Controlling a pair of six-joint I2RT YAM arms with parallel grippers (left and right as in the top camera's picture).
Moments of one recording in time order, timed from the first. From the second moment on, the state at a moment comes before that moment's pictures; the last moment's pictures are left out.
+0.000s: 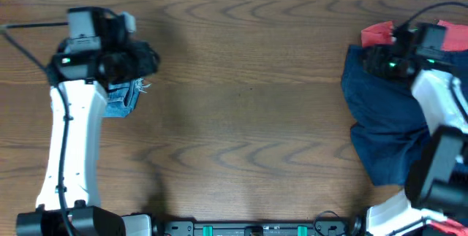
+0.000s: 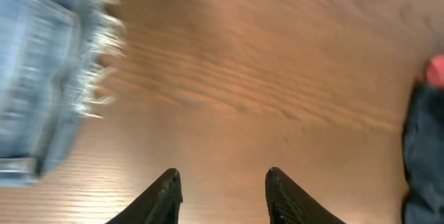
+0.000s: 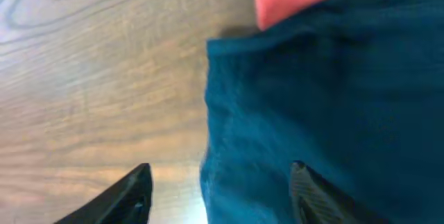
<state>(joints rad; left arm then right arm) 0.07 1.50 1.41 -0.94 0.35 -0.22 -0.24 1.80 1.20 -0.40 -0.31 0.17</state>
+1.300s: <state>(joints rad) -0.13 1.51 1.41 -0.99 0.30 -0.20 -0.05 2.01 1.22 -0.26 0.08 0.41</state>
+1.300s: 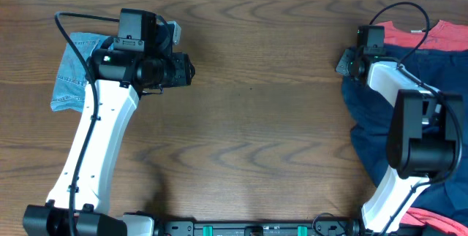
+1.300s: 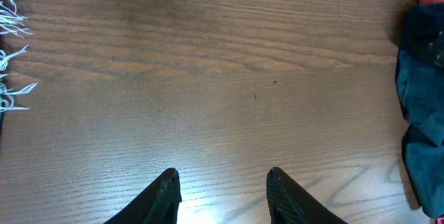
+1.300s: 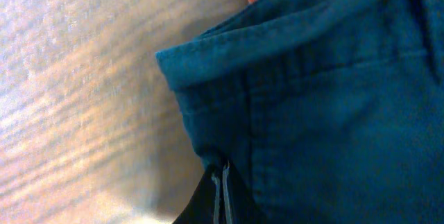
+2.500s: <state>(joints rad) -0.13 1.50 1.41 -1.02 0.30 -0.17 -0.42 1.29 1.47 -0.49 -0.12 0.15</state>
